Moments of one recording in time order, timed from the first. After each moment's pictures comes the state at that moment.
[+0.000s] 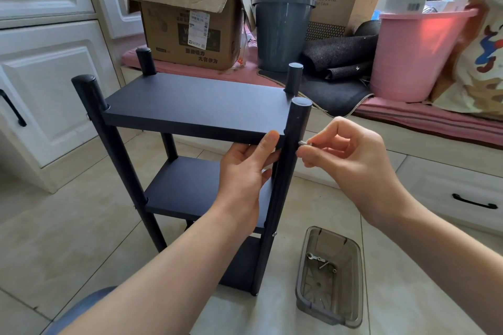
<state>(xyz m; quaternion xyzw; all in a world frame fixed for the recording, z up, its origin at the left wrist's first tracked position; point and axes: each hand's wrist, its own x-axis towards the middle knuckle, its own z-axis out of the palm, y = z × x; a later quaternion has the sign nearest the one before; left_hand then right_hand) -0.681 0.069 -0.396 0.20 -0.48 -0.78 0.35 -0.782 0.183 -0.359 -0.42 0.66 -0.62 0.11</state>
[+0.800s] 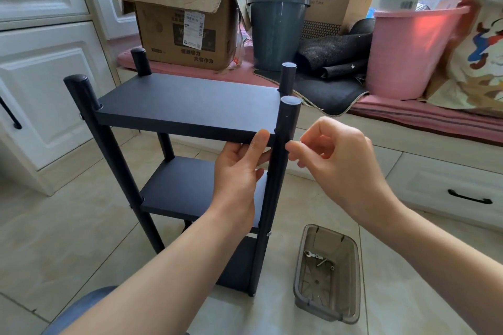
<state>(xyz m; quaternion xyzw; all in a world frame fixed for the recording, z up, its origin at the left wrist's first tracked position) -0.683 0.072 -0.400 0.21 -0.49 -0.76 0.38 -0.771 0.178 -0.358 -0.44 0.75 -0.49 -0.03</state>
